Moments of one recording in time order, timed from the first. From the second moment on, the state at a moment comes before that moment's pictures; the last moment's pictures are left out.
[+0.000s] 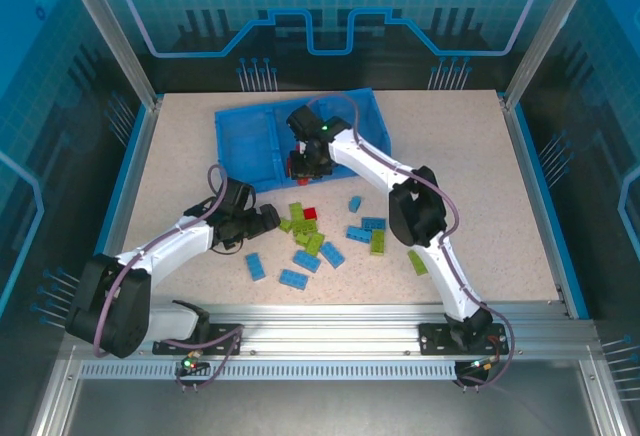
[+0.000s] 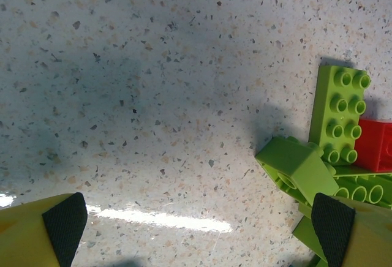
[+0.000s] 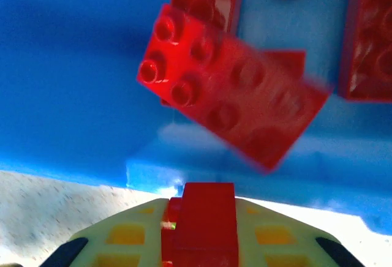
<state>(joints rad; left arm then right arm) -0.31 1.30 0.65 -0.44 0.06 -0.77 0.68 2.40 2.25 -1.02 -0.13 0.57</state>
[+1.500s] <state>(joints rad) -0.31 1.29 0.62 -0.44 0.06 -0.80 0.73 2.07 1.86 -0.89 -0.07 0.51</state>
